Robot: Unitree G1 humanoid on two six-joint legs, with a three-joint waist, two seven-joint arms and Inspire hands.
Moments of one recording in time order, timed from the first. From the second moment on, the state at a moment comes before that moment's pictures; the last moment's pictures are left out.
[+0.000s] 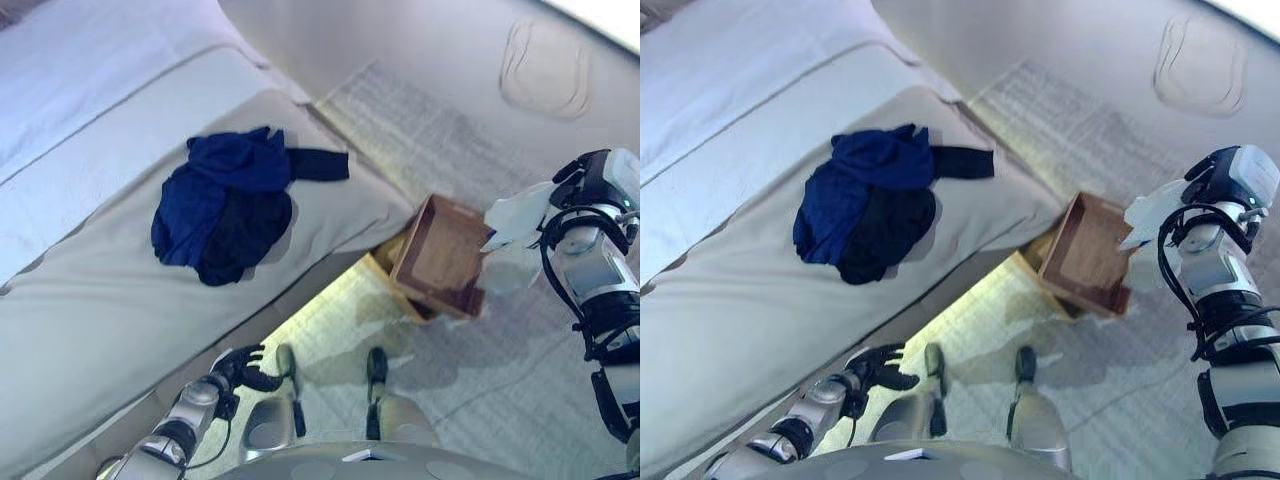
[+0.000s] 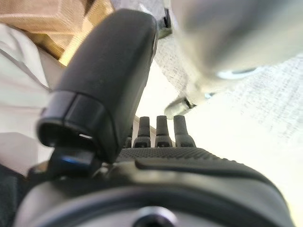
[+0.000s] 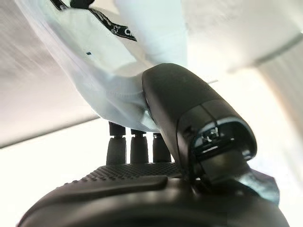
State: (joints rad) left arm -0.15 0.29 -0.34 1.04 -0.20 -0.04 -0.11; right arm -0.61 -0.84 0.19 0.68 -0.18 0.34 -0.43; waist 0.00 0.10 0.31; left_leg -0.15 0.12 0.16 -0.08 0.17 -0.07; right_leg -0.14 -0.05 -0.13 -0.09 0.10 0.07
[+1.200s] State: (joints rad) left arm -0.16 0.28 -0.31 0.97 -0.24 -0.11 -0.13; right arm -0.64 -0.84 0.20 0.33 -0.19 0.00 -0.28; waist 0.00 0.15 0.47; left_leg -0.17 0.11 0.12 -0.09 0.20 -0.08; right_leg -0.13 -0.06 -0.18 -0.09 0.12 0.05
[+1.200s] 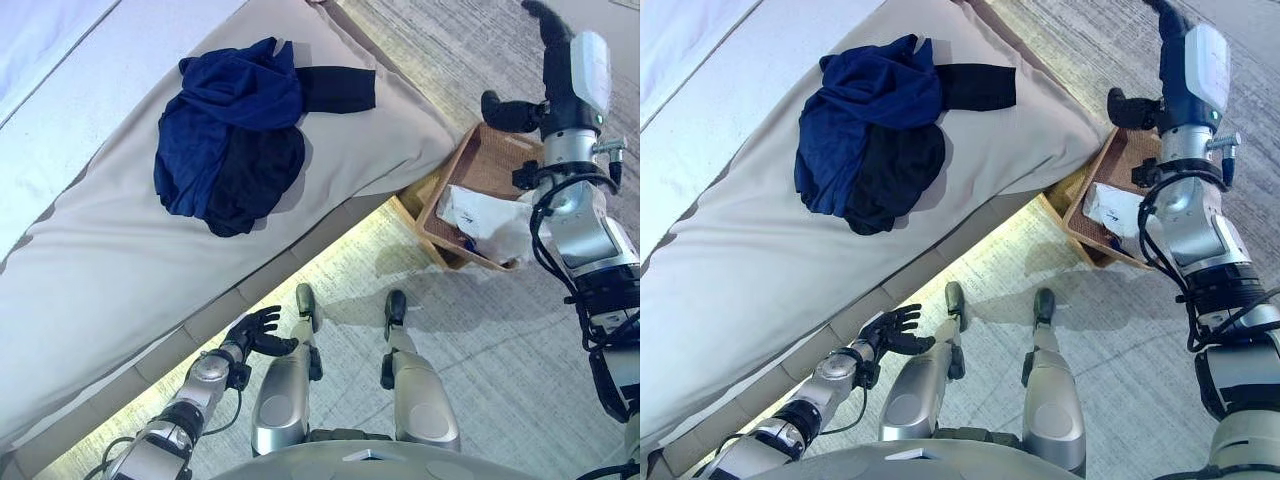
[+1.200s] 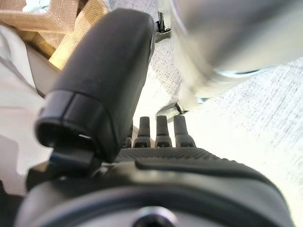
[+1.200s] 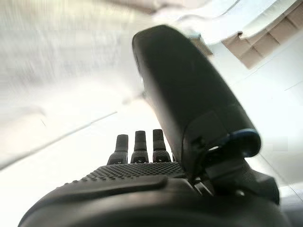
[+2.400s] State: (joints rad) left arm -0.16 0.37 -0.29 1.01 -0.36 -0.12 -0.15; right arm -1.11 -0.58 0.41 1.22 -0.16 0.43 -0.29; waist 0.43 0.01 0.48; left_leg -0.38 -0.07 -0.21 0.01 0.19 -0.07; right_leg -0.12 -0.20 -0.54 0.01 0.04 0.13
